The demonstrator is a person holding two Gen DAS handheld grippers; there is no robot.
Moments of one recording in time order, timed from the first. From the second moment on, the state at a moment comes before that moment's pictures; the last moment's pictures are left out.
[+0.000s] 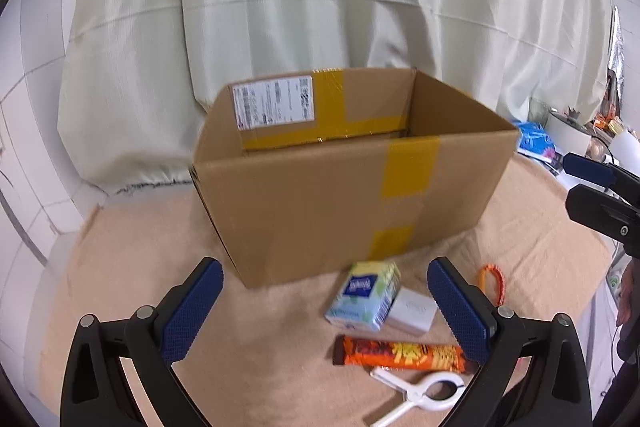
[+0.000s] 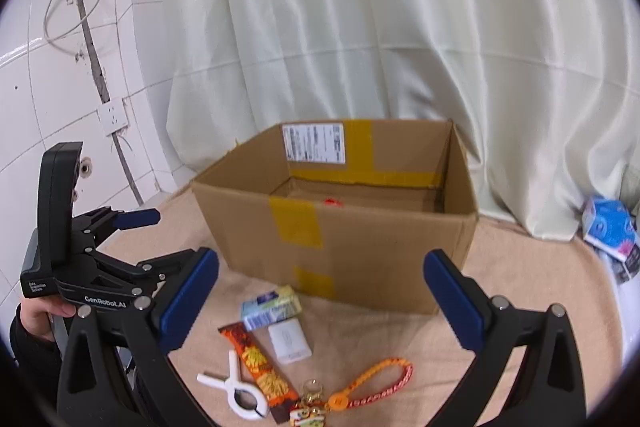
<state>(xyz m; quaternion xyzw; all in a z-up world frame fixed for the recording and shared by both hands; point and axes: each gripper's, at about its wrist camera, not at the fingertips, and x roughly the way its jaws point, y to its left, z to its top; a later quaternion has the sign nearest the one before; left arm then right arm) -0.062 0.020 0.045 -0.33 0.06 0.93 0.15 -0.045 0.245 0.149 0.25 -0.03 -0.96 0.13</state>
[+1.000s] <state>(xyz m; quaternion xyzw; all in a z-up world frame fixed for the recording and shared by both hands) -0.084 0.048 -0.062 -0.40 0.11 0.90 0.15 -0.046 0.262 0.053 0.33 -0.05 -0.94 0.10</state>
